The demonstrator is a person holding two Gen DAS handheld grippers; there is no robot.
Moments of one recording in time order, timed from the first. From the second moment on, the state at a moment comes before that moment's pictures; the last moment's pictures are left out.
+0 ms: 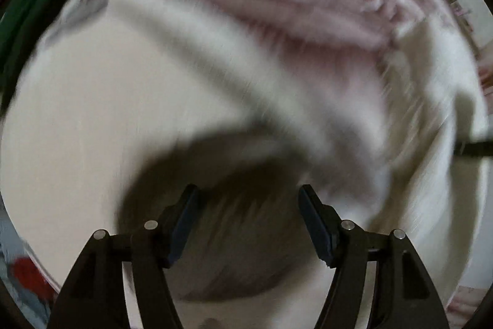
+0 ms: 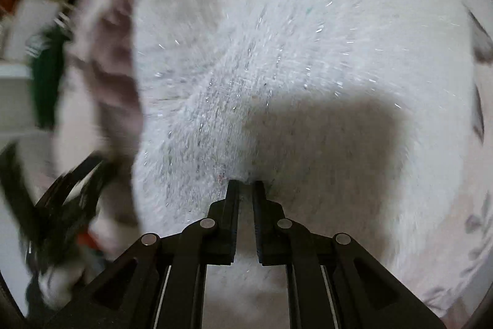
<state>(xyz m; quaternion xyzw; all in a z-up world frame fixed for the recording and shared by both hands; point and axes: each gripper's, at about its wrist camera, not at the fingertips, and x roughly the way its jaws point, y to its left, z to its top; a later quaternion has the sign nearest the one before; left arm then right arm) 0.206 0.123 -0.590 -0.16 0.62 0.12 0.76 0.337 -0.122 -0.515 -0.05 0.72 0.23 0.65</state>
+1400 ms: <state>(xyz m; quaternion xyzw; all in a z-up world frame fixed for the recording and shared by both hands) 0.134 0.052 -0.553 -0.29 0.66 -0.06 0.69 0.147 -0.364 -0.575 0.27 0.77 0.17 0.55</state>
